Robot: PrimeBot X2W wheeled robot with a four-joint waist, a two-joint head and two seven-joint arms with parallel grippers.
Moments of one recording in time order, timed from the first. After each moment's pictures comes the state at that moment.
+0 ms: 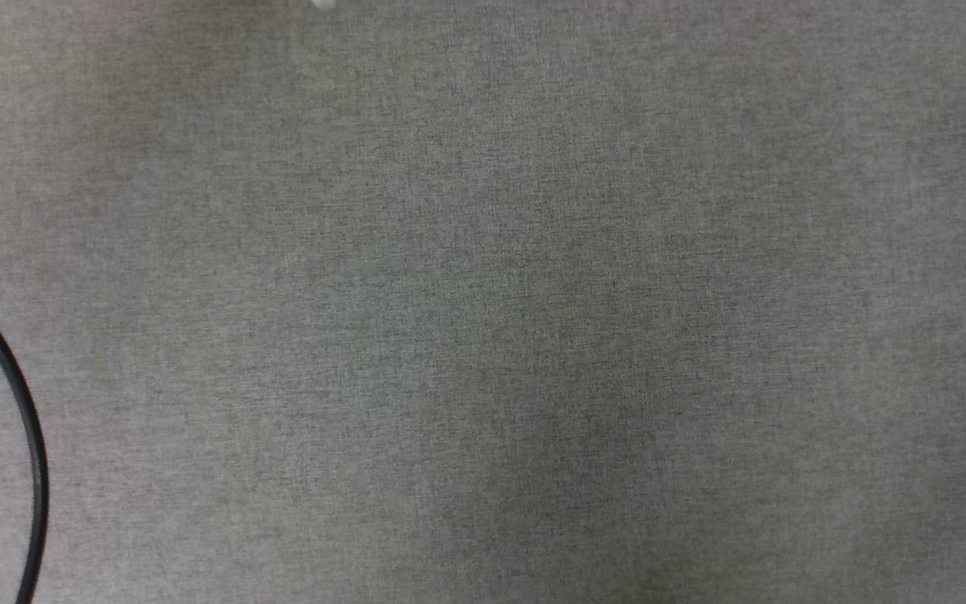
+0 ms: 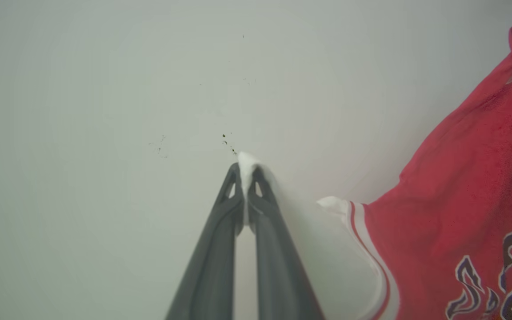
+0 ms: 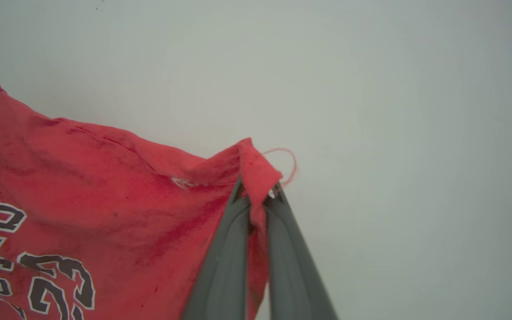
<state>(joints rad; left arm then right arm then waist) -1.88 0.60 -0.64 0.41 -0.41 -0.07 -0.05 -1.88 -0.47 0.48 0.62 0.38 0.13 0.20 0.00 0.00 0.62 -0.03</state>
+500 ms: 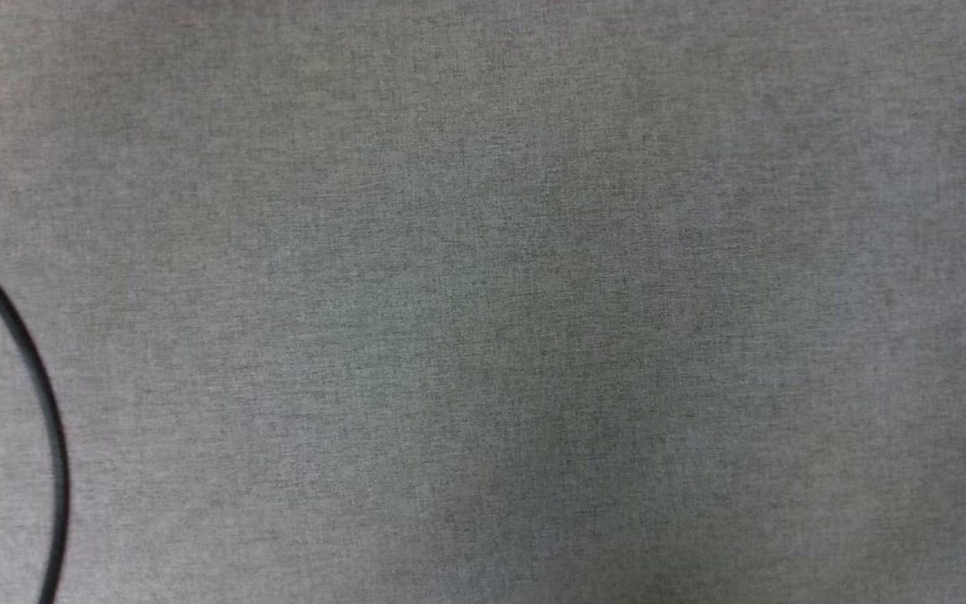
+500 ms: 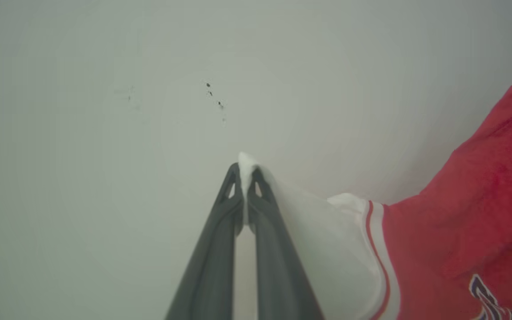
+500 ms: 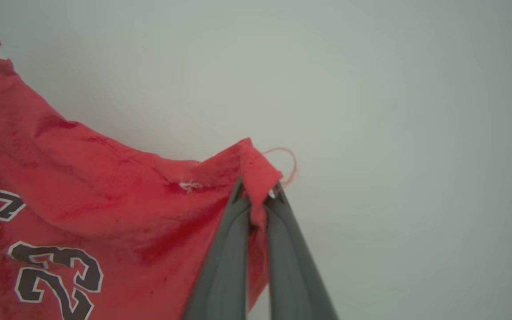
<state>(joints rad) -2.01 0.53 -0.71 0.68 -0.42 -0.12 -0.13 -1.96 -0.40 0.60 0.82 0.39 0.13 0.10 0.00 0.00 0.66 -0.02</state>
